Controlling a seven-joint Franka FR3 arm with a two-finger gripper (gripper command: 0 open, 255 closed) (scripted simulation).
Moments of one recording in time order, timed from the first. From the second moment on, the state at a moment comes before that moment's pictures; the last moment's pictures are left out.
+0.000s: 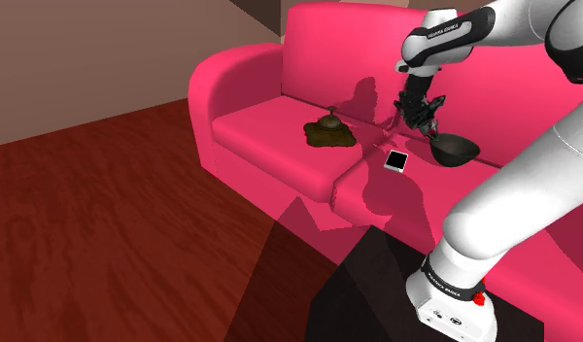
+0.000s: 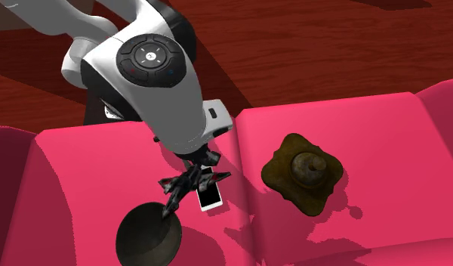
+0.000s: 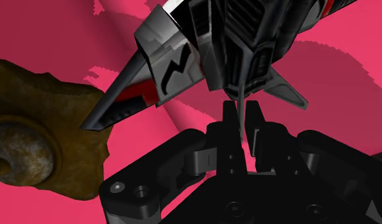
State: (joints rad) arm -0.27 -0.24 -0.56 -2.17 -0.22 2.02 -1.81
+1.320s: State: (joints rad) arm -0.40 -0.27 -0.81 -2.18 -0.27 2.07 -2.17
